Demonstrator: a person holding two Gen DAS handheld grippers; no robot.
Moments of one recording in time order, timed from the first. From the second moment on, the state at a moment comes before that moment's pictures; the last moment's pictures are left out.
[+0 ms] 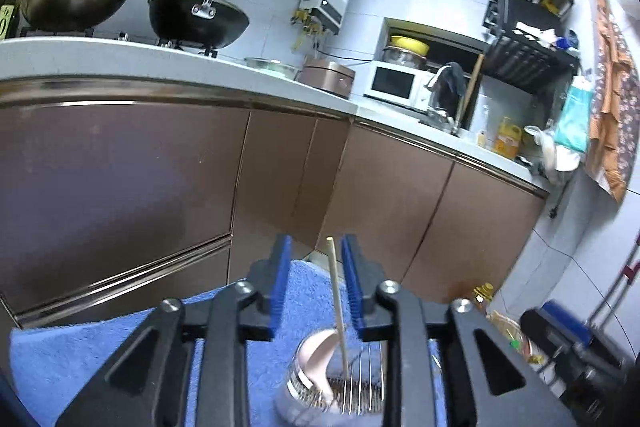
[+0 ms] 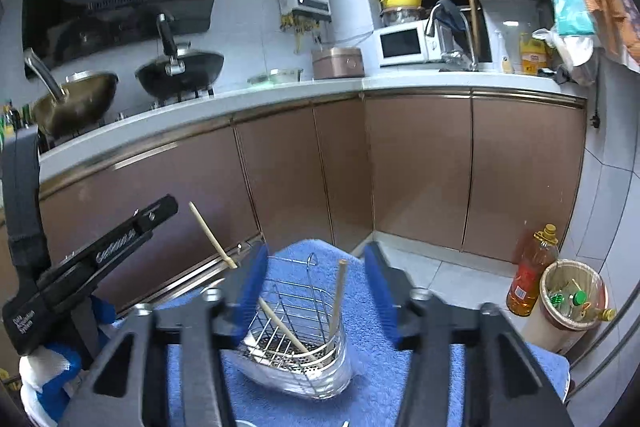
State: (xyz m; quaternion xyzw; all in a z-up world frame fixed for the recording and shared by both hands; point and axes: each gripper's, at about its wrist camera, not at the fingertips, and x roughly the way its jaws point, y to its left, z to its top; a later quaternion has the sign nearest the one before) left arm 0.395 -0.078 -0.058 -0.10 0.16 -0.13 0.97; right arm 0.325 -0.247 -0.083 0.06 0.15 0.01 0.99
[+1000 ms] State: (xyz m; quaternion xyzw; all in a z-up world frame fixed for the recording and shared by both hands) left arm 0.167 0.061 -0.056 -0.10 0.25 -0.13 0.95; right arm 0.118 -0.249 -0.055 0.11 0.12 0.04 0.98
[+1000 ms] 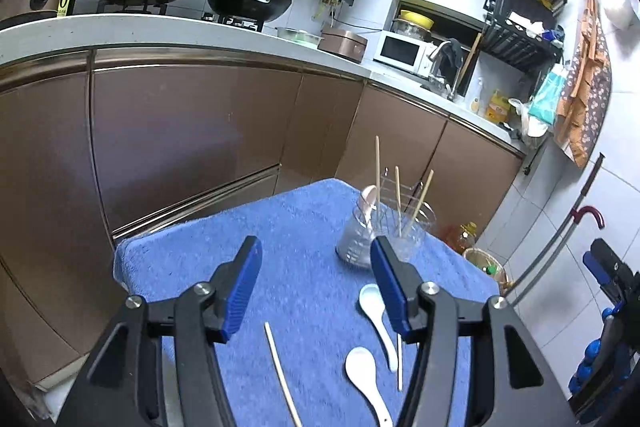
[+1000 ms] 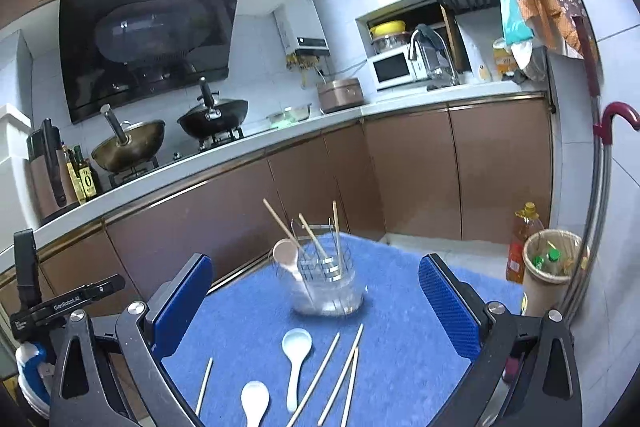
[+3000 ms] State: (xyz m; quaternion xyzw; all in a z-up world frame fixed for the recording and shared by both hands) left arm 0.278 0.044 -0.234 -0.11 0.56 -0.10 0.82; right arm 0.254 -0.253 -0.232 0.09 0.46 0.06 0.88
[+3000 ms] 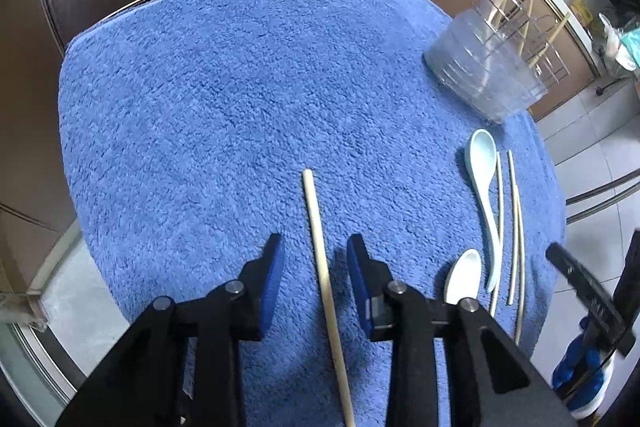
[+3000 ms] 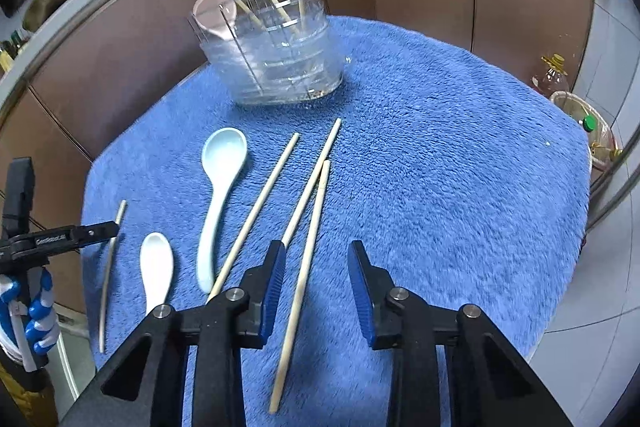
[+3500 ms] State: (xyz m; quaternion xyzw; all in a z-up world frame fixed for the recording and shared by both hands) left arm 0.279 0.064 -0.239 -0.13 0.56 -0.12 0.81; right arm 0.333 -0.240 -0.251 0.04 0.55 0.04 0.84
